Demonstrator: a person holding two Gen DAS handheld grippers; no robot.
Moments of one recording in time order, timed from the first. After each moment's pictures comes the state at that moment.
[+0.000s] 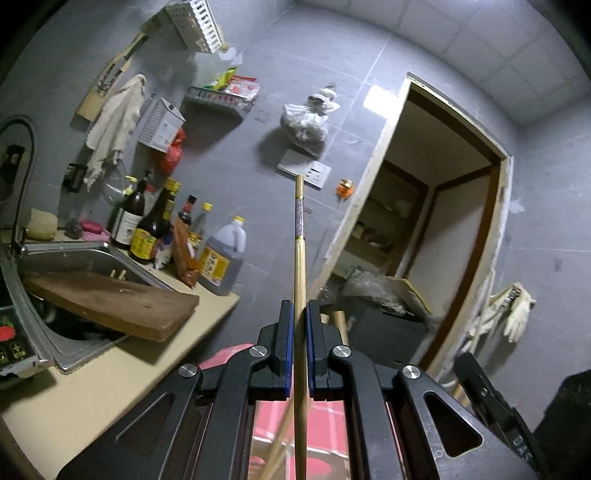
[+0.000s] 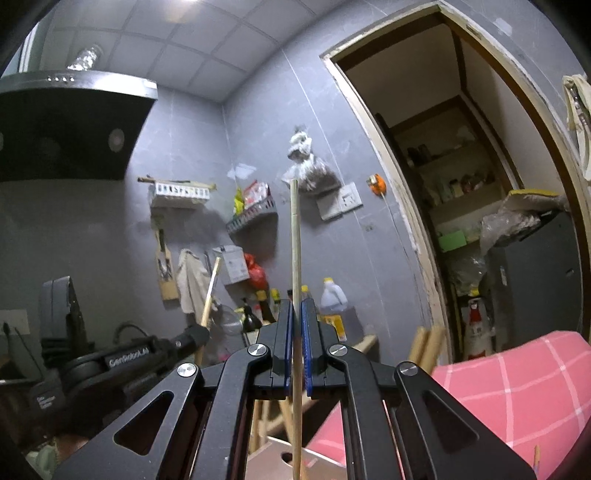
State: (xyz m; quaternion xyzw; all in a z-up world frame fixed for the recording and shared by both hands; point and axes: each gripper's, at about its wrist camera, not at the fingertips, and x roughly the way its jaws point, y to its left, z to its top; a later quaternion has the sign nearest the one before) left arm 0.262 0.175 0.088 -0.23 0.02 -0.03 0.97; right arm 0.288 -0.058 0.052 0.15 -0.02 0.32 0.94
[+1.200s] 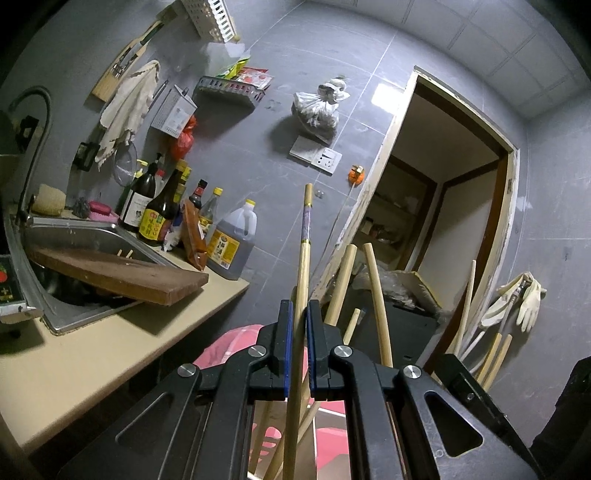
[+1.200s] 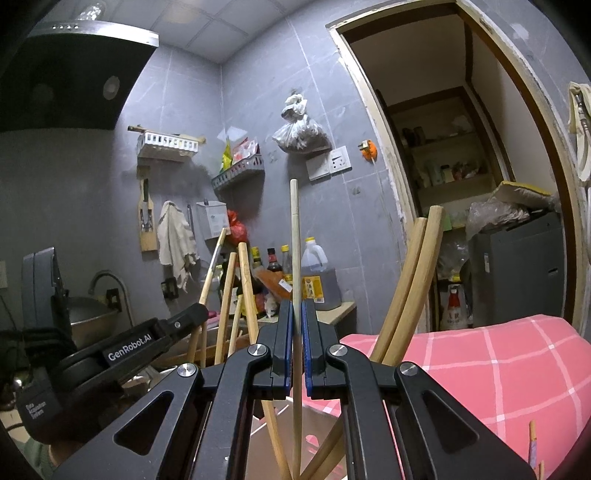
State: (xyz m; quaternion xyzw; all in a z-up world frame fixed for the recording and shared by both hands) left arm 0.265 0.160 0.033 -0.24 0.03 -0.02 0.97; right arm 0.293 -0.035 0.012 0.09 0.03 0.30 0.95
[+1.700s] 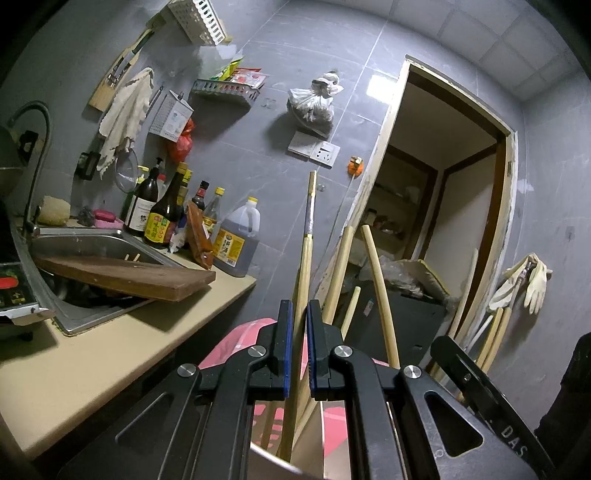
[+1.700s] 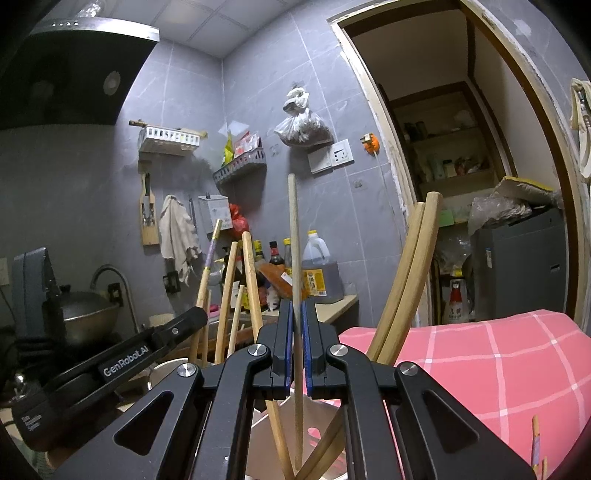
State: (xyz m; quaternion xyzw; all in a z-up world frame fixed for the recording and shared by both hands) left arm 0.259 0.154 0.028 -0.20 0.04 -0.01 0.98; right arm 0.293 -0.032 0.008 0.08 0.04 0.30 0.95
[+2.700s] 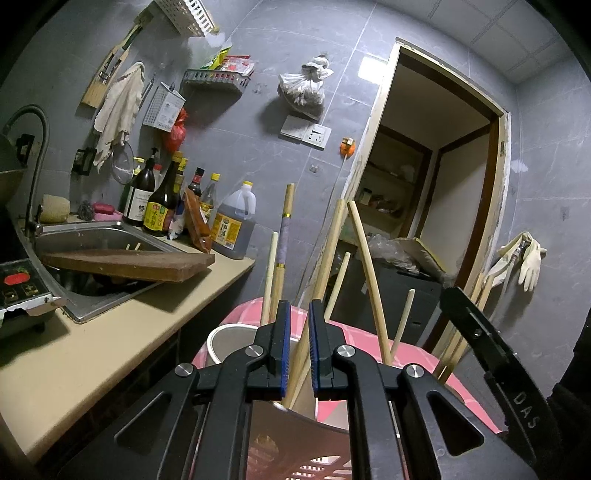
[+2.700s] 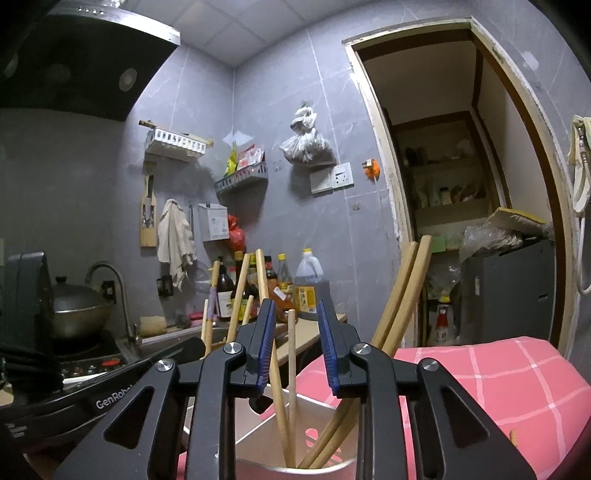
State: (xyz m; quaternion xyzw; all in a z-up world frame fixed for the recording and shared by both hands) left arm 0.238 0.141 0.021 -0.18 0.08 -0.02 0.98; right arm 0.263 -0.035 0.015 0.05 -0.01 0.28 0.96
